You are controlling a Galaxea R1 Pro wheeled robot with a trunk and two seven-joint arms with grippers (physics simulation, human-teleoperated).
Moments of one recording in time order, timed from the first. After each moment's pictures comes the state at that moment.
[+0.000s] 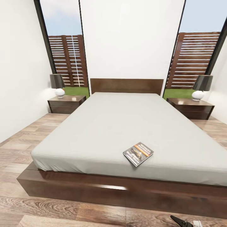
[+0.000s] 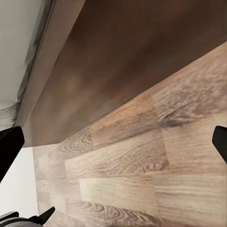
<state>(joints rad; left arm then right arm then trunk) -0.32 0.17 0.15 -0.06 0.14 -0.02 -1.06 -0.42 -0.39 -0.01 0.05 -0.68 0.25 1.15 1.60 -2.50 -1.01</state>
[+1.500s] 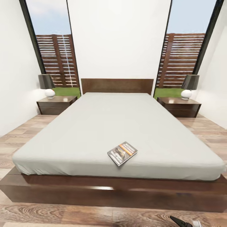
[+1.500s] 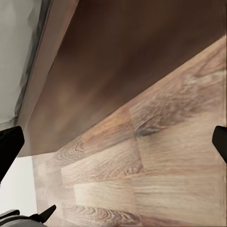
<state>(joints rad) -0.32 0.16 0.15 -0.06 0.14 -0.02 -1.05 -0.42 -0.39 0.00 0.05 -0.67 0.25 1.15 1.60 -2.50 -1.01</state>
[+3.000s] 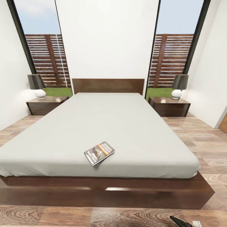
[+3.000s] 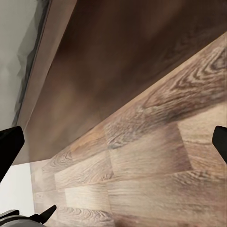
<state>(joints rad) -0.32 0.14 0.15 -0.06 0.14 -0.02 -1.05 -0.42 -0.39 0.00 0.05 -0.67 0.25 1.14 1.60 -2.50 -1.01</state>
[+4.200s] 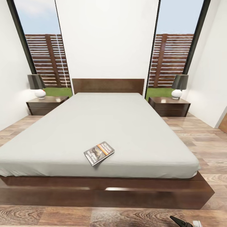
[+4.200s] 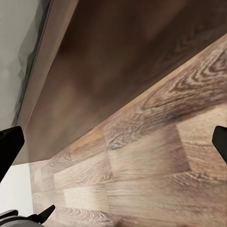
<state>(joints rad) -0.32 0.15 0.16 -0.06 0.14 -0.02 -1.05 -0.42 -0.39 0.00 0.05 -0.67 0.25 1.14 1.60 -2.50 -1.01</state>
